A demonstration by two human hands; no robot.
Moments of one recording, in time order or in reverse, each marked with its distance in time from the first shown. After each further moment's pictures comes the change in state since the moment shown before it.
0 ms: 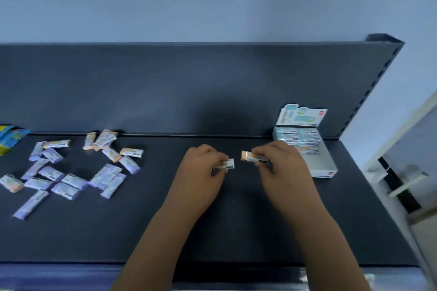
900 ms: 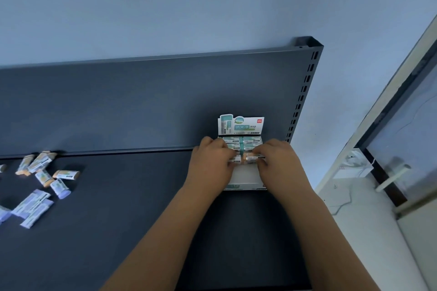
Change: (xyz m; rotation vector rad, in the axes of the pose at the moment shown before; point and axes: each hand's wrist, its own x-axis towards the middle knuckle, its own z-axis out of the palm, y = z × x) left_hand 0.099 0.092 0.143 0.361 -0.072 0.134; right_hand 0.042 0.160 -0.056 -0.187 -0.050 0.051
